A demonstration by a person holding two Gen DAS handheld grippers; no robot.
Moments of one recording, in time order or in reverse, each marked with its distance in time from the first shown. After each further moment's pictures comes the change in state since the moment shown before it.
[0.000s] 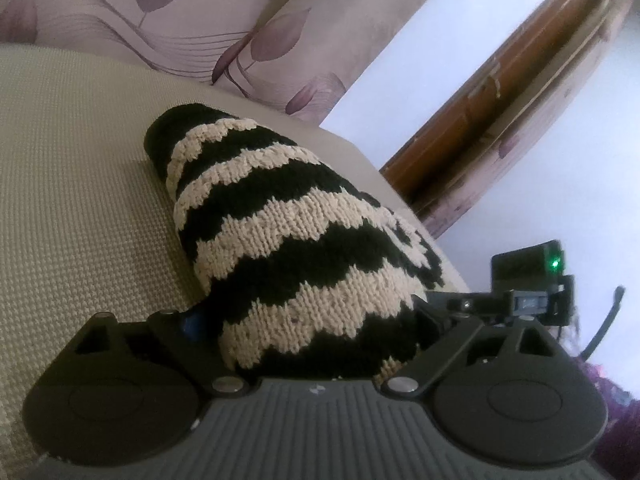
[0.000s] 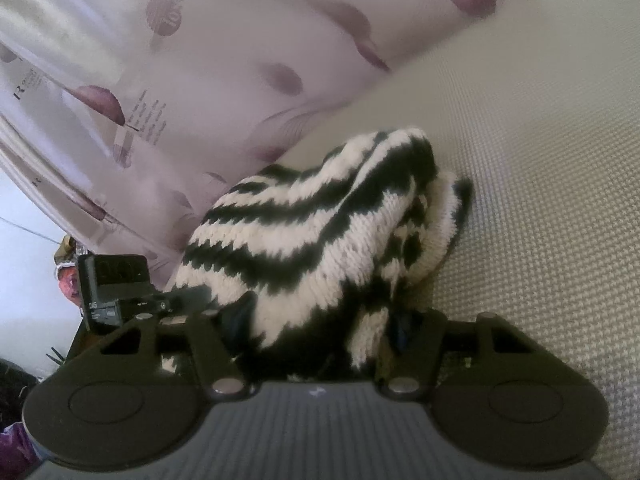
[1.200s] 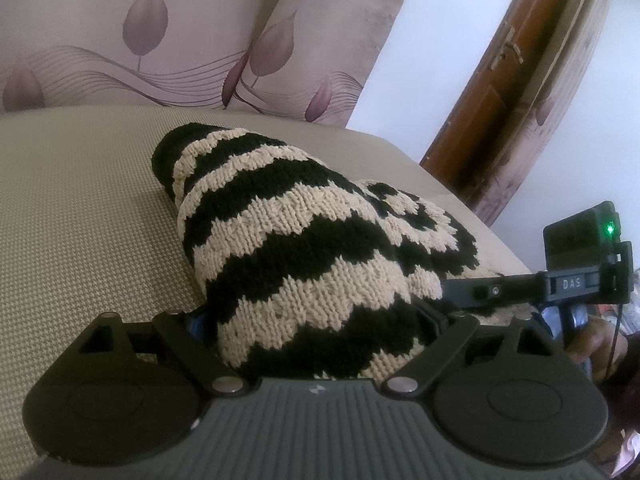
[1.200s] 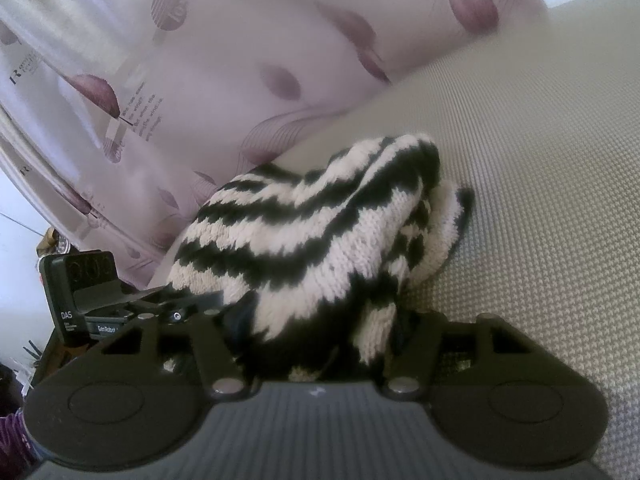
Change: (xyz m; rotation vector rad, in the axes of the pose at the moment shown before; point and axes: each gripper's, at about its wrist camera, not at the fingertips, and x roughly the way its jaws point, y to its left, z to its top) left arm 0.006 -0.030 -0.011 0.150 -0.031 0.199; right arm 0.003 0.014 -0.008 -0.052 -0.035 -0.059
